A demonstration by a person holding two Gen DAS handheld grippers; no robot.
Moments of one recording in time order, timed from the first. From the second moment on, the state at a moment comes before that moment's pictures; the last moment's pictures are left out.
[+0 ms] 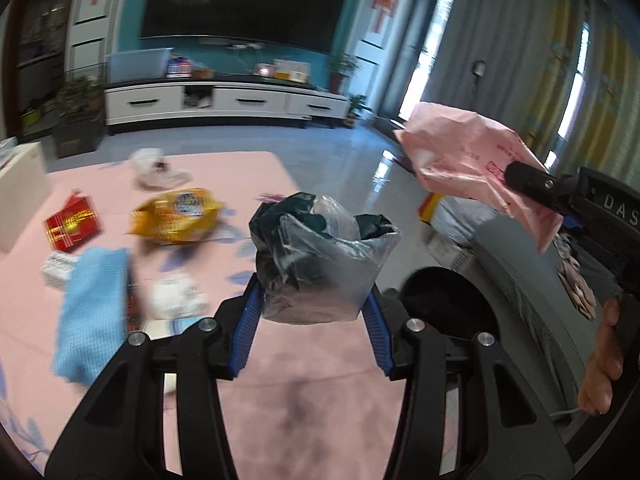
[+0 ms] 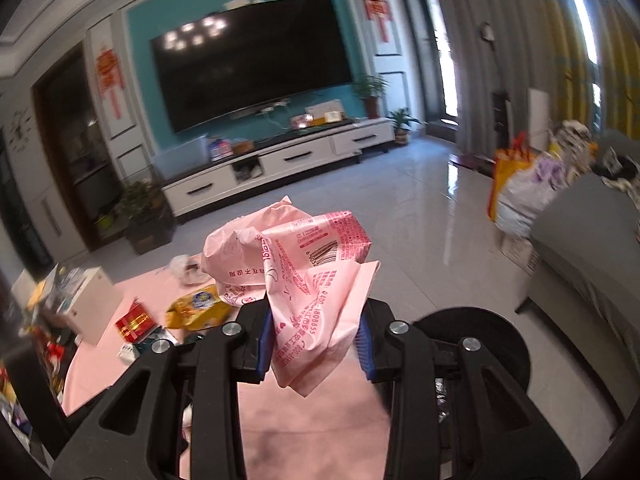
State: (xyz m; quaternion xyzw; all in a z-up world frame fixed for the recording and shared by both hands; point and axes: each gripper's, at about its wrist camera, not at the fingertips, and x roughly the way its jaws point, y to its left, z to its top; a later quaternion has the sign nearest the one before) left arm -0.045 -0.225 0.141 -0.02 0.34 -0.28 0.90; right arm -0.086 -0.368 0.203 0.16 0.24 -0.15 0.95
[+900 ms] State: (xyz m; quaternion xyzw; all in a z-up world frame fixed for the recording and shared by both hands) left arm -0.054 -0.435 0.041 0.09 0.48 -0.39 0.78; right arm -0.131 -0.524 0.088 0.34 0.33 -0.34 0.81
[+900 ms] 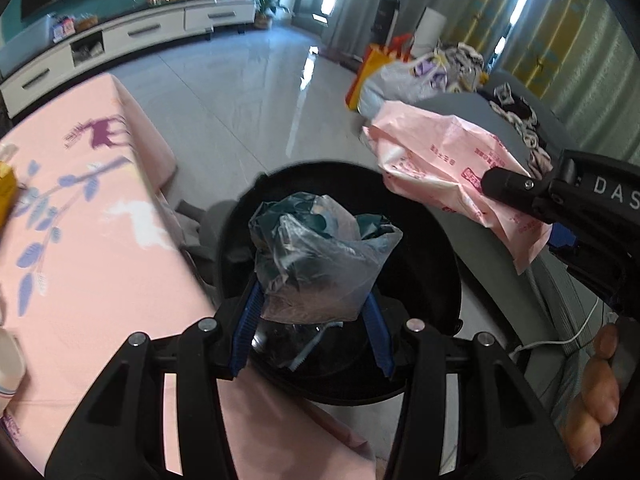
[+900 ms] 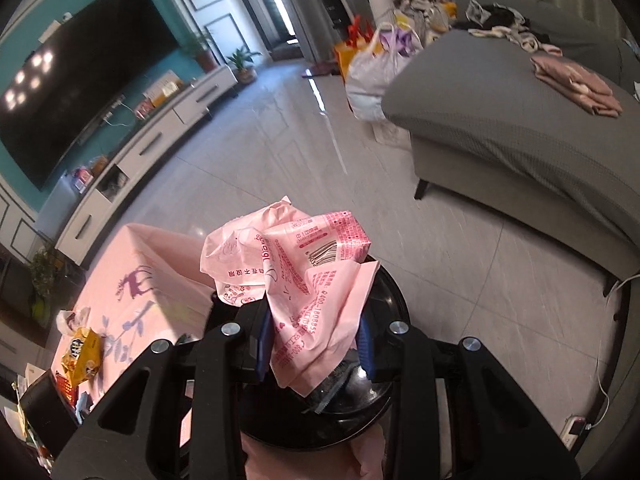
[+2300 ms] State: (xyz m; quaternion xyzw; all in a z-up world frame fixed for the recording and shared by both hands) left arm -0.025 -0.209 0.156 -0.02 0.36 -0.26 0.90; right arm -0.092 -0.405 0.185 0.20 0.23 -0.30 0.90
